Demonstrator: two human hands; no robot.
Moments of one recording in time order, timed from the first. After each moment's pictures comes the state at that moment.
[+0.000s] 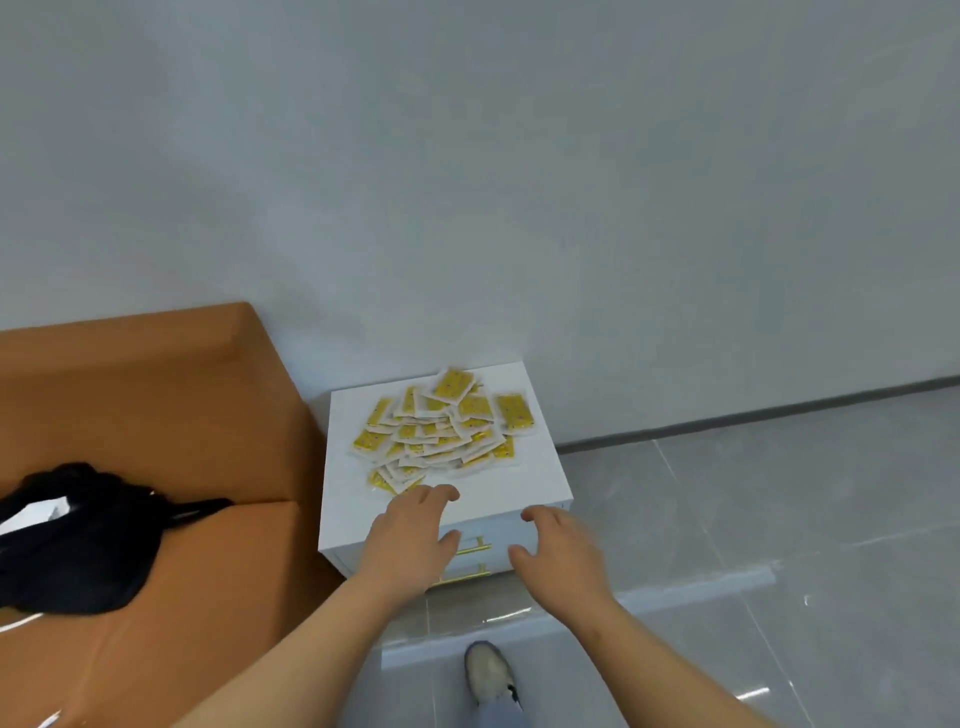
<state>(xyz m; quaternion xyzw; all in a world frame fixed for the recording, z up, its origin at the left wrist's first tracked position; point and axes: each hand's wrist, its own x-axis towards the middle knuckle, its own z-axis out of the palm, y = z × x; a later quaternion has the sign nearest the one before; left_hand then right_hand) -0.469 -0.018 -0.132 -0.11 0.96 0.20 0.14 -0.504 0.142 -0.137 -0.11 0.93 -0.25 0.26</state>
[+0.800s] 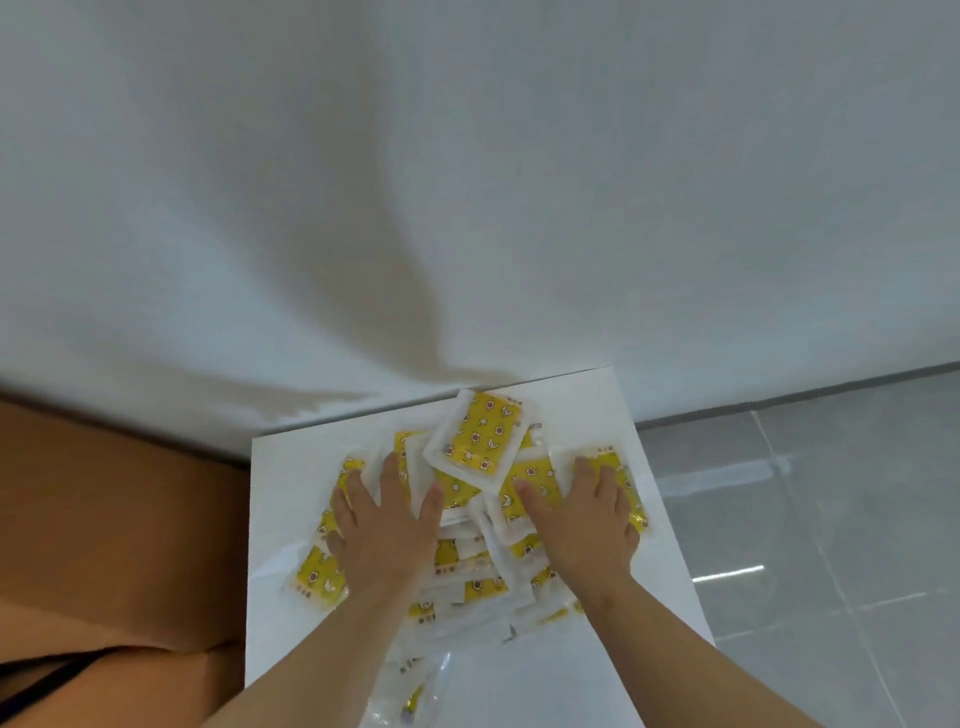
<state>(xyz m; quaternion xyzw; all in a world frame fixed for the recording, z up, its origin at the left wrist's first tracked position) -0.769 -0.187 -0.351 -0.41 0.86 0.23 0.21 -0.825 -0.042 -0.343 0.10 0.91 -0.22 0.32</state>
